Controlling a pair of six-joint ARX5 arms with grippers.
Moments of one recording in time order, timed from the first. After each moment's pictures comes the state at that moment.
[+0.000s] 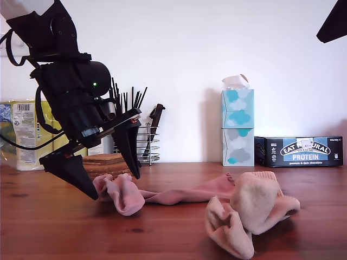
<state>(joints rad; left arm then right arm) -0.41 1.92 1.31 -0.71 0.39 -0.31 0.37 0.68 0.73 -0.62 -0.25 -0.16</state>
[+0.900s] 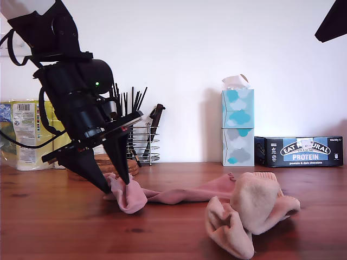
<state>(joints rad) -0.43 1.92 1.31 -0.67 0.34 -0.31 0.37 0.68 0.73 -0.62 -0.25 -0.16</state>
